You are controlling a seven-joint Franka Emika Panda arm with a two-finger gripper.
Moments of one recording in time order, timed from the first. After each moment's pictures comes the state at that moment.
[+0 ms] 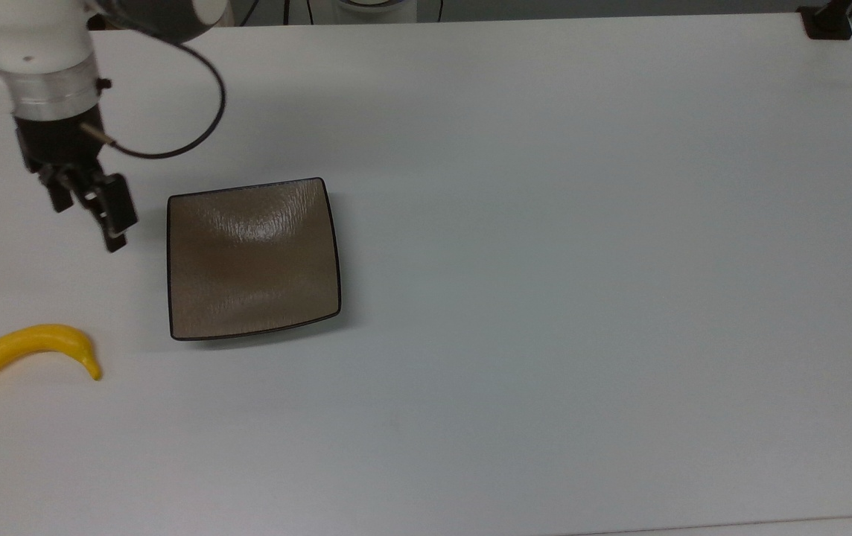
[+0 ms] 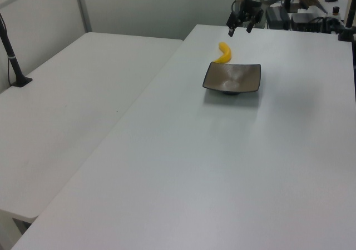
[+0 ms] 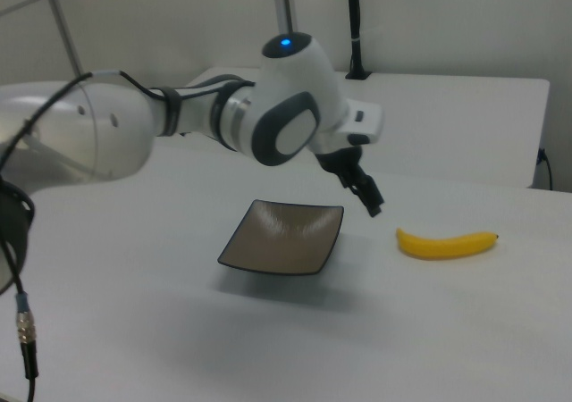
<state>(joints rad) -0.27 0.44 -0.02 -1.51 0.00 2.32 0.28</state>
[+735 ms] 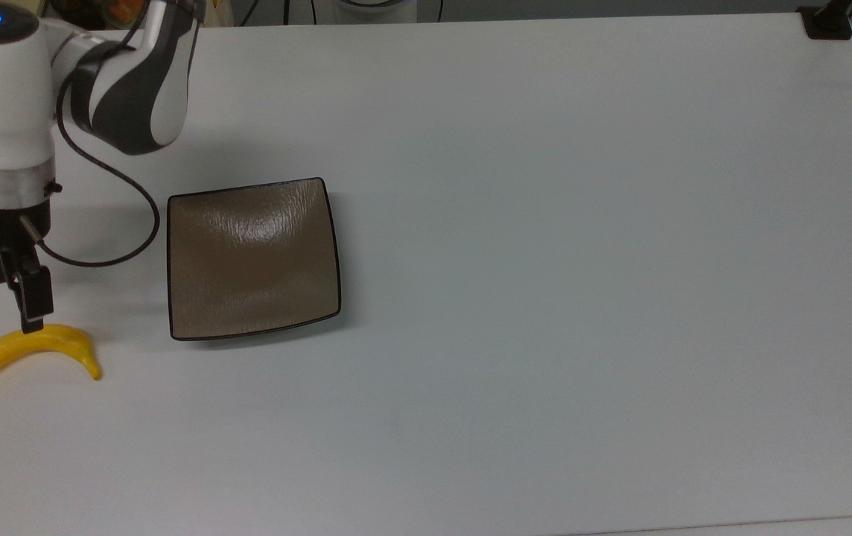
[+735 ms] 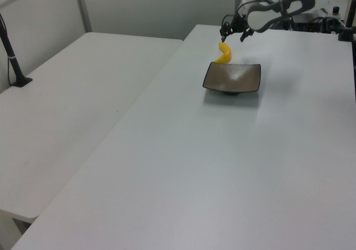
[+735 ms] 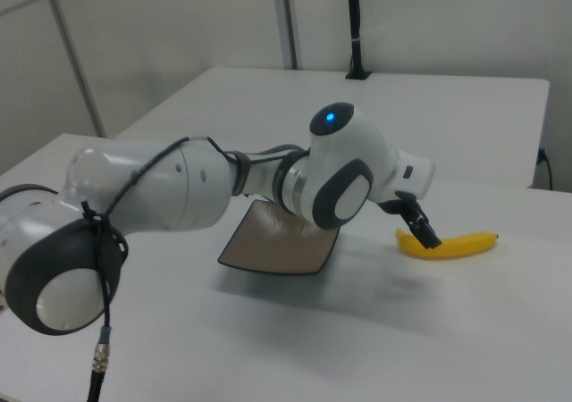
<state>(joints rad) -0.31 0.75 -0.07 -1.32 -0.06 2.63 0.52</state>
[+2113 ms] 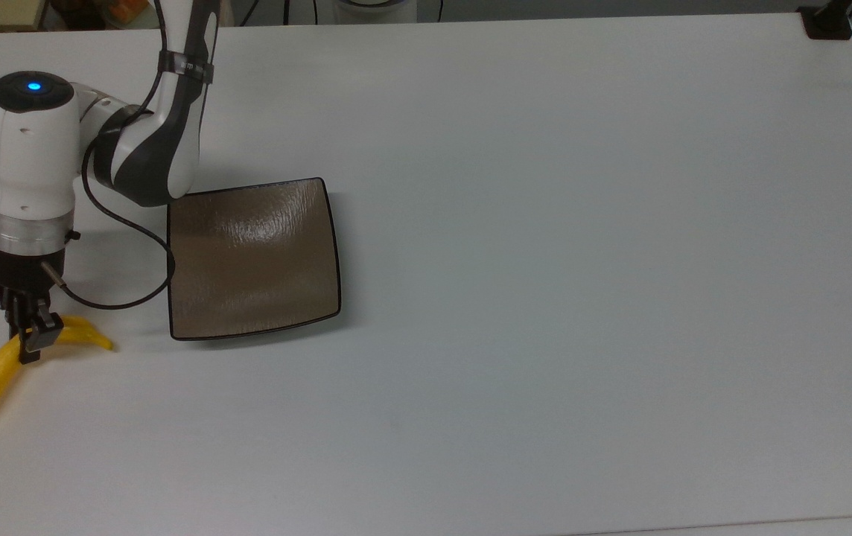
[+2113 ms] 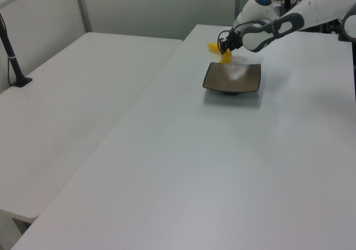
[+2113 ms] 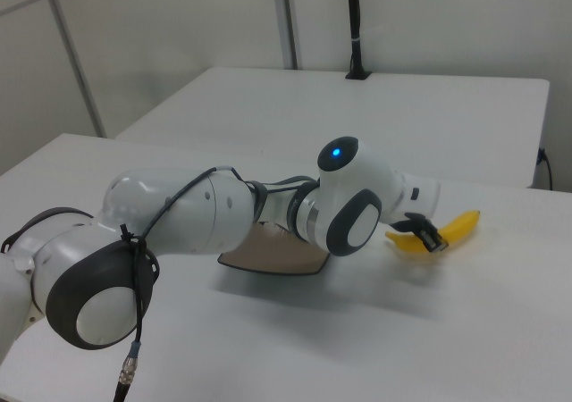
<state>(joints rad) -0.30 0.91 -0.09 -1.21 -0.07 2.77 0.49</state>
